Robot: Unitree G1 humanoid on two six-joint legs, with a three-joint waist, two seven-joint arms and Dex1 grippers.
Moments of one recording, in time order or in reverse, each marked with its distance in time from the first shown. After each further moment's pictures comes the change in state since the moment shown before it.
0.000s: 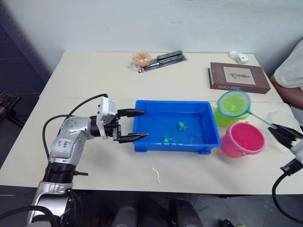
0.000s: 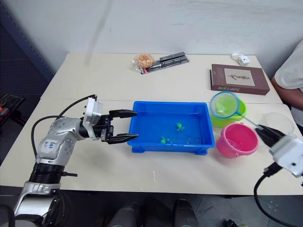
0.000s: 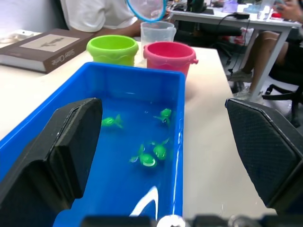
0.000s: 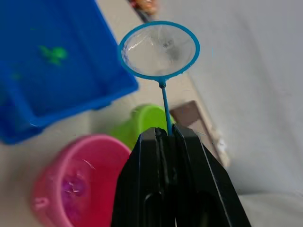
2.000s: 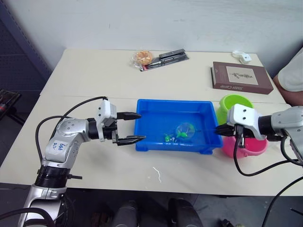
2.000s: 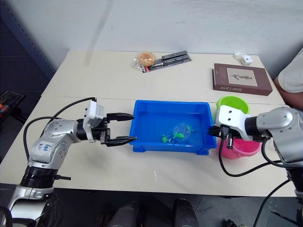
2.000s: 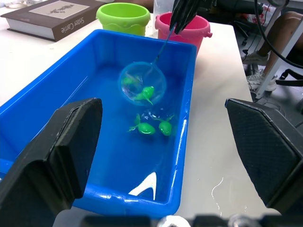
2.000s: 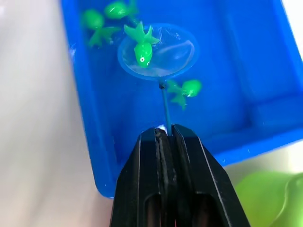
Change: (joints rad) left arm 0.020 0.047 -0.028 -0.085 0.027 0.081 0.075; right arm -0.940 -0.030 0.711 0.402 -0.094 0.536 0.554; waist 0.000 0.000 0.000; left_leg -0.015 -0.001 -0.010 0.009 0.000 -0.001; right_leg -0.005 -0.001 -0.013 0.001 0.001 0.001
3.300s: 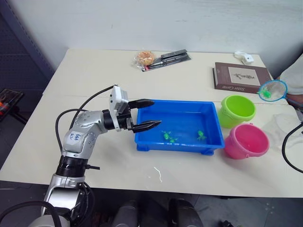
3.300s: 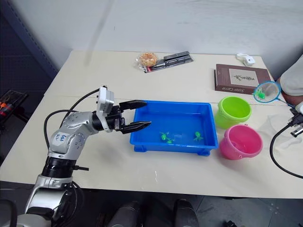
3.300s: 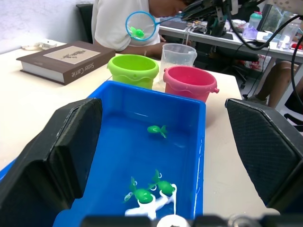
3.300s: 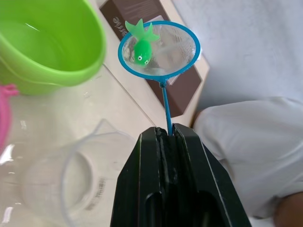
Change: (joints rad) left arm -0.134 -0.174 -0.008 0.058 -0.037 0.053 0.093; right arm 0.376 -0.054 -0.538 0.313 -0.243 -0.517 -0.513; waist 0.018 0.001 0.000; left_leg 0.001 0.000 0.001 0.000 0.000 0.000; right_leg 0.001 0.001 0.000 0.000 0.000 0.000
